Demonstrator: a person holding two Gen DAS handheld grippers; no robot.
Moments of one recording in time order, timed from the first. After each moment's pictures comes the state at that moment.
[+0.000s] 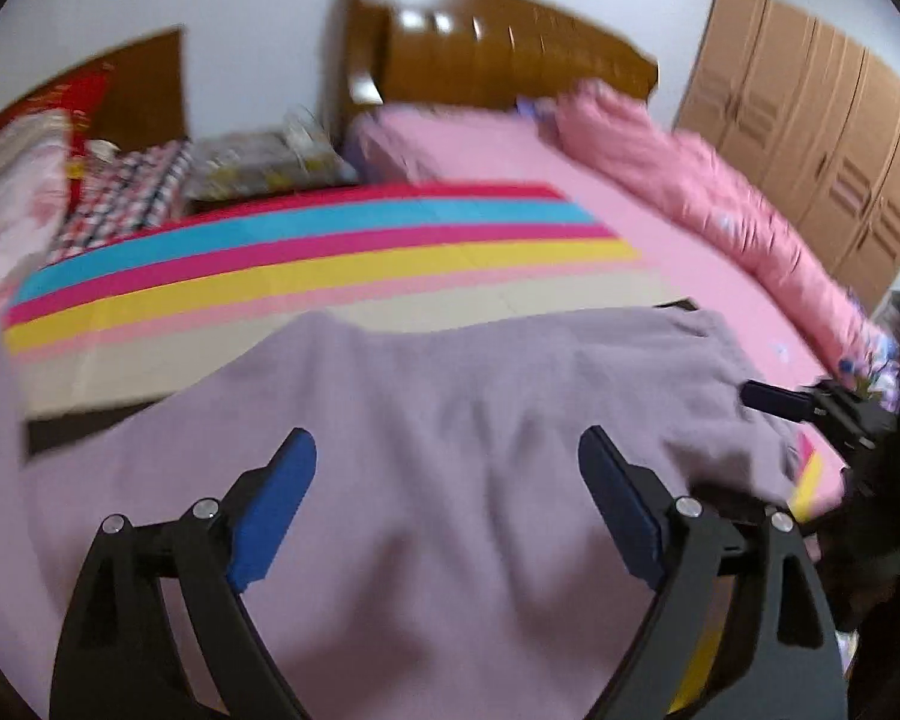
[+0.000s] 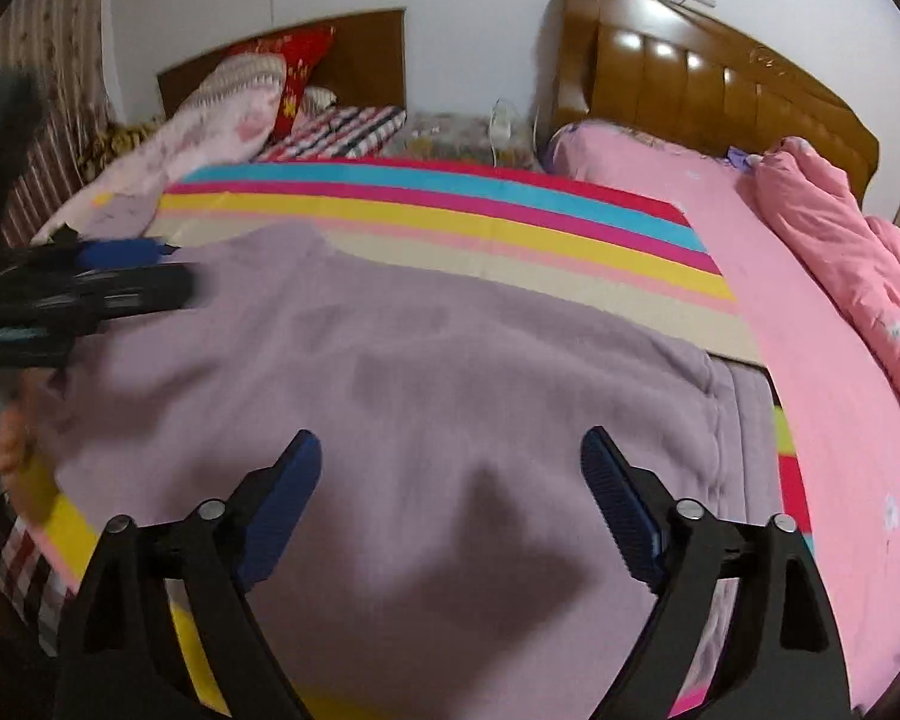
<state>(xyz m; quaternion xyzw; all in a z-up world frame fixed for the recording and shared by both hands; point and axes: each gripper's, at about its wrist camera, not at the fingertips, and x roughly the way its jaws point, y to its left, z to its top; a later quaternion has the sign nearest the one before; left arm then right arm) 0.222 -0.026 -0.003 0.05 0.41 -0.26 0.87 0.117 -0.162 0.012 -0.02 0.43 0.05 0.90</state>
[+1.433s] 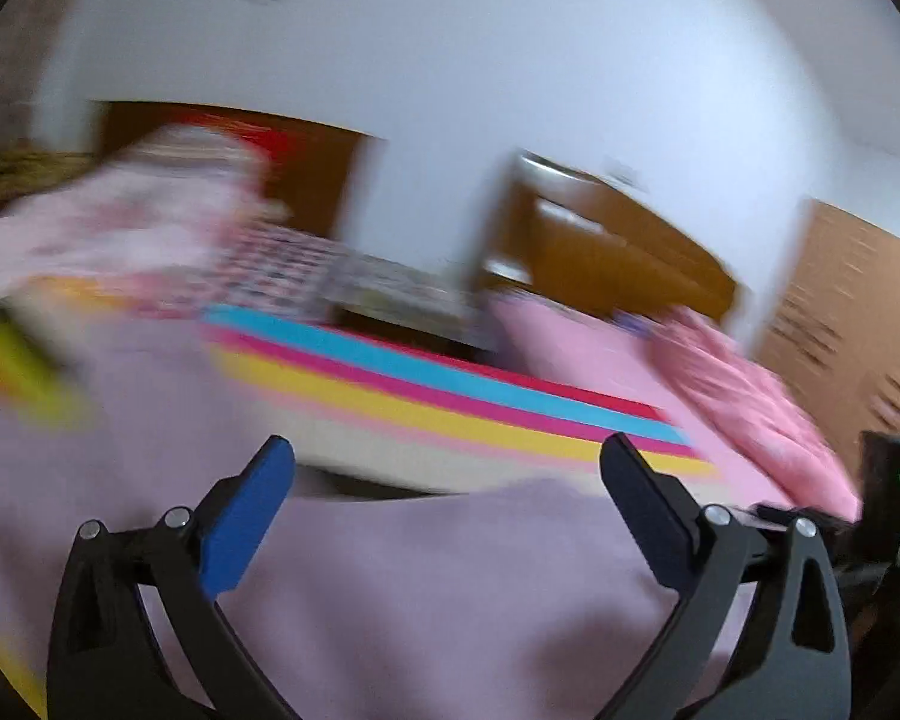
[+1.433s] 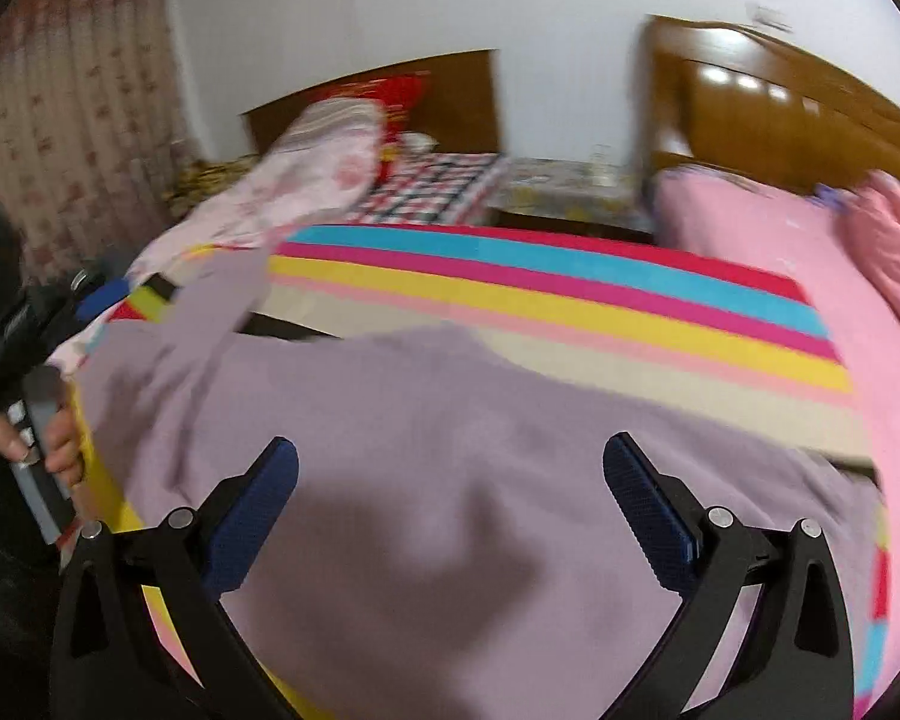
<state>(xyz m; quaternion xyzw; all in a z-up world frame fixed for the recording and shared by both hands) 0.134 0.245 0.023 -0.15 0.22 -0.08 0.96 0.164 -0.082 0.056 0.02 0.37 0.19 0.91</state>
